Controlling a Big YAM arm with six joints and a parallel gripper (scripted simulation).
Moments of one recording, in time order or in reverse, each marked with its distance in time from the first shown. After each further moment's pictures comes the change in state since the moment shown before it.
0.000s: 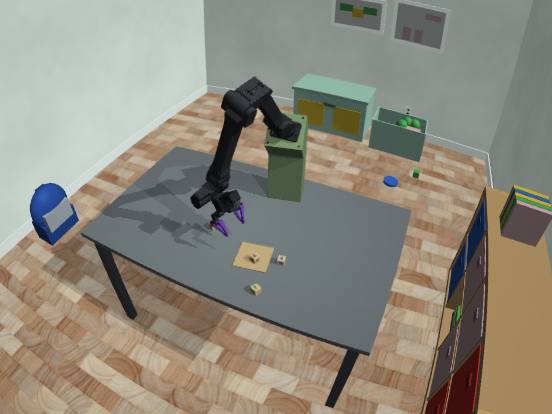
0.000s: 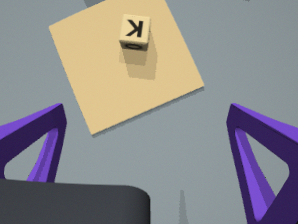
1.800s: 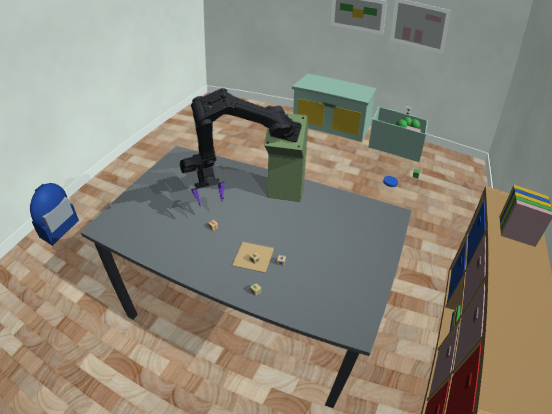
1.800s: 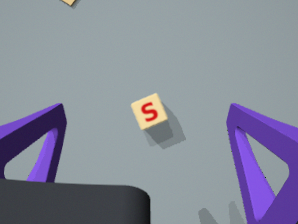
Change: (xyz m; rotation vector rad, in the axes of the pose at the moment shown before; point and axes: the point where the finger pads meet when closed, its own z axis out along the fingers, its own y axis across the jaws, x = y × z) arm 0.146 0.052 -0.114 0.314 0.006 0.452
